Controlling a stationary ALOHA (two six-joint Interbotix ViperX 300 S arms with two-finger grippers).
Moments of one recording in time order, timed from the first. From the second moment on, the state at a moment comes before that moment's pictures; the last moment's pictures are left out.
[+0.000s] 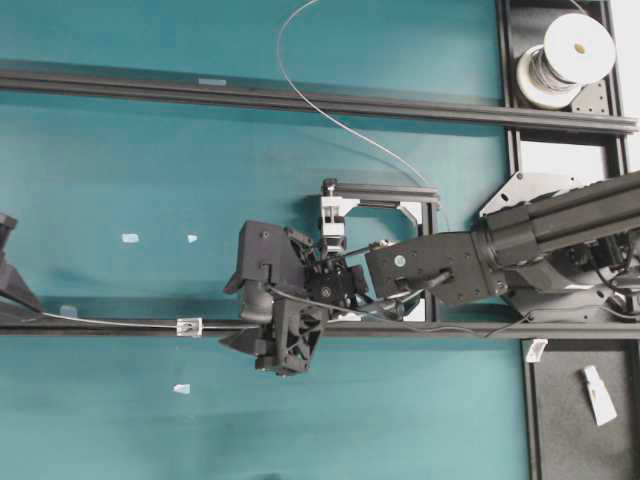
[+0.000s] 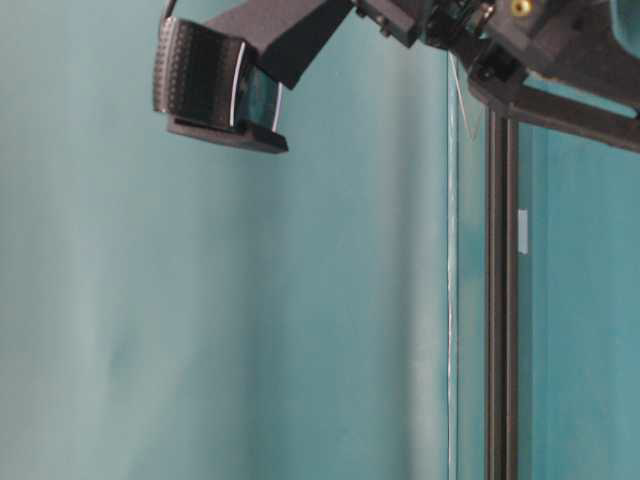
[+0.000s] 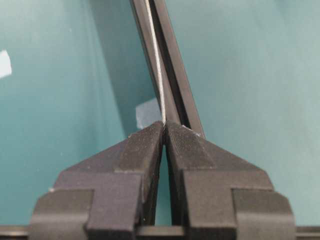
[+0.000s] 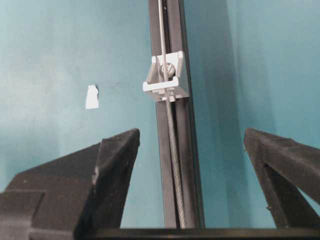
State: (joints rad) left arm -0.30 -0.31 1.09 -0.05 0.01 0.01; right arm 0.22 0.08 0.68 -0.06 -0.01 0.64
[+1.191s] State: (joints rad) left arm -0.31 -0.29 1.08 -0.05 0.00 0.01; right arm 0.23 0.08 0.68 -0.06 -0.01 0.63
